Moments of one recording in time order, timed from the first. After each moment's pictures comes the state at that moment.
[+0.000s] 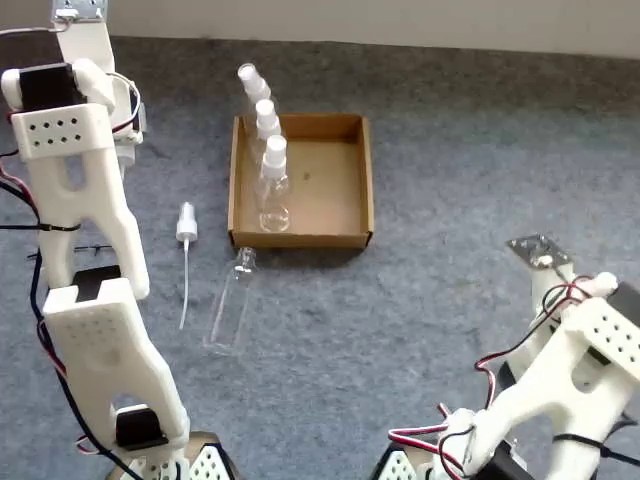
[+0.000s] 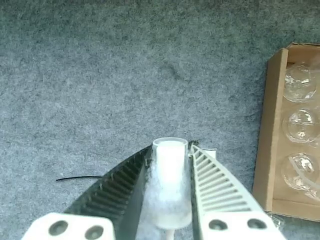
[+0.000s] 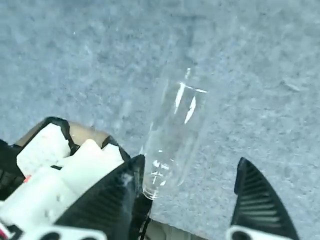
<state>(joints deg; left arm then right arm) -17.5 31.6 -61.6 100.7 0.6 38.9 -32.7 40.8 95.0 63.0</state>
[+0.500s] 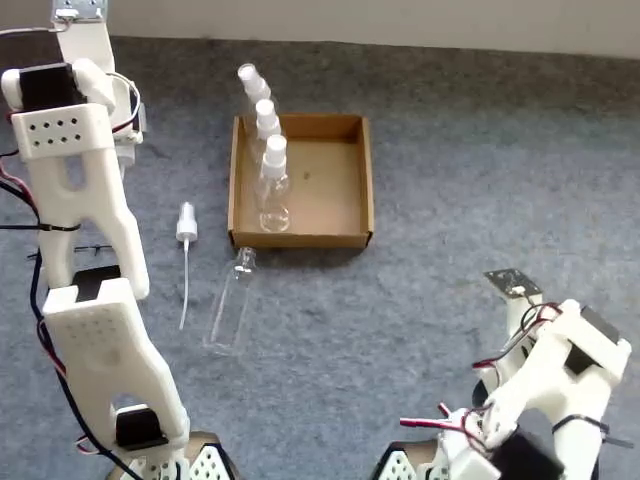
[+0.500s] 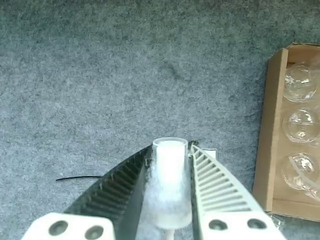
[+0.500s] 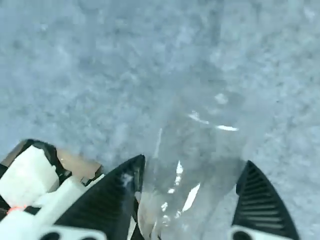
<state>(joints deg) -17.5 31.6 -61.6 100.7 0.6 38.9 -22.0 57.1 73.7 59.6</state>
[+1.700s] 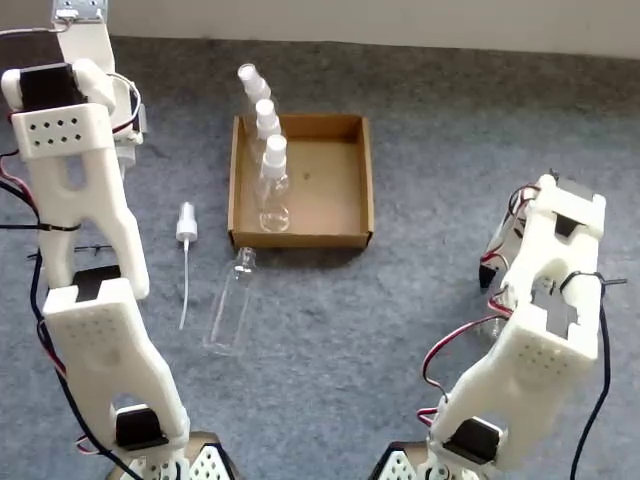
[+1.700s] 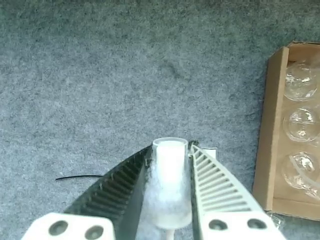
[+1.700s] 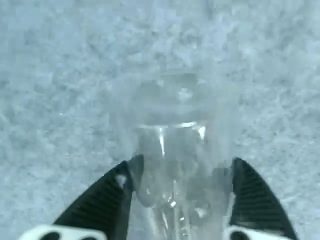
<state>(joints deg) -17.5 31.6 -61.2 100.7 0.6 20.9 26.3 -2.2 80.2 -1.8</state>
